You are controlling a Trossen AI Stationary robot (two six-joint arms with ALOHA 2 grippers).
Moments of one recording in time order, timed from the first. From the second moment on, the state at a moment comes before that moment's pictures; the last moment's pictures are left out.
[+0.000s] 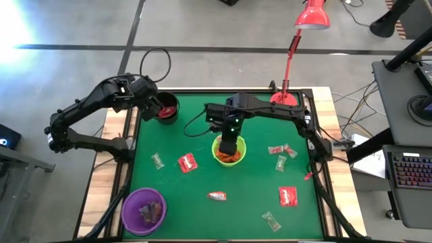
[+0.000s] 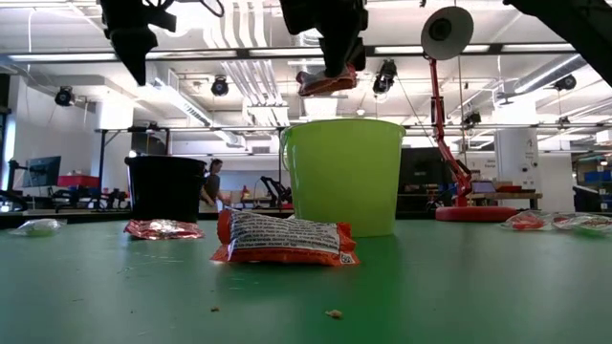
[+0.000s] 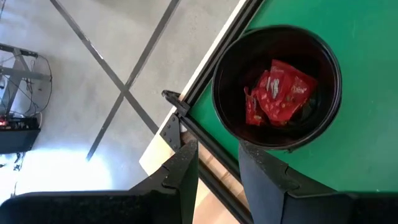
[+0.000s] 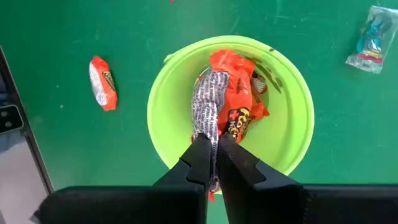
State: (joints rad) left arm 0.49 1.13 1.35 -1.42 -0.59 0.00; right arm -0.10 2.16 2.35 -1.57 -0.22 0.11
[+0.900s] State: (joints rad) left arm 0.49 1.12 1.35 -1.44 -0.37 -0.04; right arm 0.05 2.10 2.33 -1.57 0.03 0.46
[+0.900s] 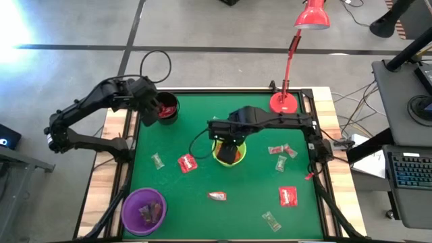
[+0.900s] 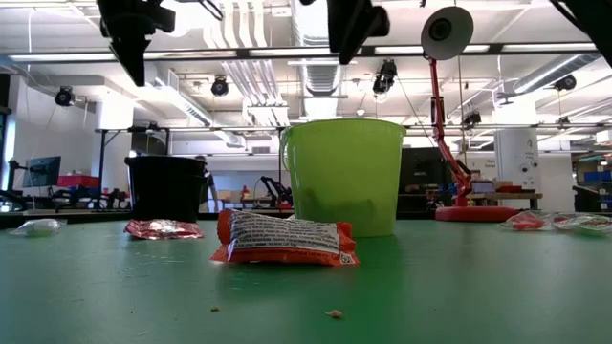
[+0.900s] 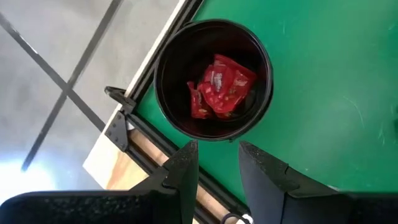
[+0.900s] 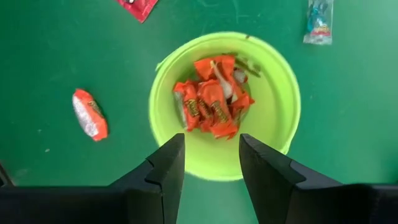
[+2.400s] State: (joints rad) left arm 0.49 1.09 1.35 -1.39 -0.37 0.07; right arm 0.02 1.36 0.99 -1.40 0.14 1.00
